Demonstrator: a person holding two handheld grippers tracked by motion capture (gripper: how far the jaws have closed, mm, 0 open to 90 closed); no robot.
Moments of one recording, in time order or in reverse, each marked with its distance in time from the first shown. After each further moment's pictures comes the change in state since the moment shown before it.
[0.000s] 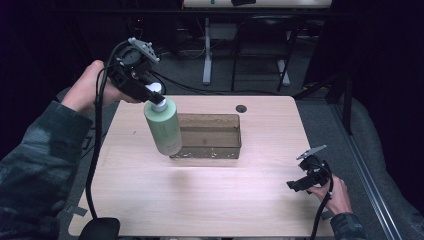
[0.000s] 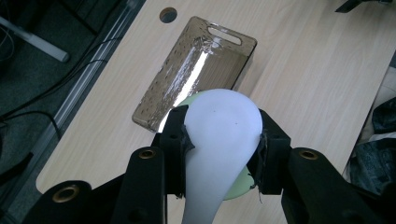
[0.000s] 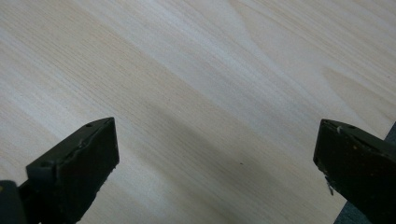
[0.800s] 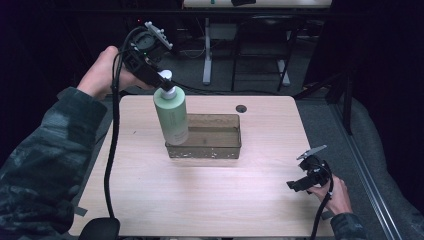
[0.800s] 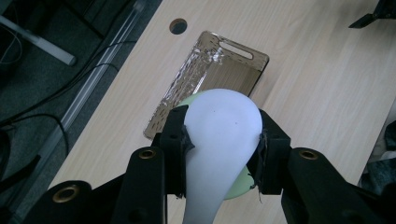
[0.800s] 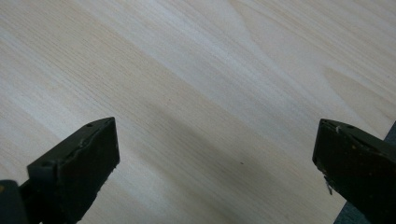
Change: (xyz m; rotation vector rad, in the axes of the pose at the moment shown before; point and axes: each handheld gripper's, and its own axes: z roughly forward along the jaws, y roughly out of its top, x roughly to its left) left arm 0.017 0.032 0.011 0.001 0.017 -0.006; right arm 0.000 0.000 -0.001 0.000 -0.003 0.003
